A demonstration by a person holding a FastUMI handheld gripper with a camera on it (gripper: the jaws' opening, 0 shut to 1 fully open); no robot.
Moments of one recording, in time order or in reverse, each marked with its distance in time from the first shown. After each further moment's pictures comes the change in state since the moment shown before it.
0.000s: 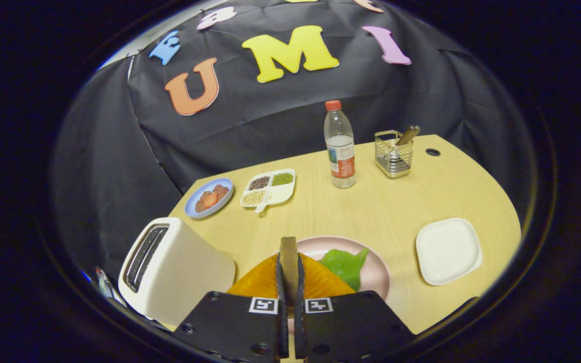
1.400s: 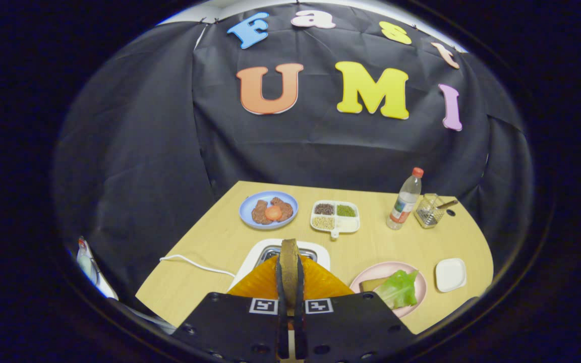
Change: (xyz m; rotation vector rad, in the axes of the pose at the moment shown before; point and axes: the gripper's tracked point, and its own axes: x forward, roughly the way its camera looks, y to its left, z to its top) arm -0.071 0.244 0.033 -0.278 -0.133 -0.014
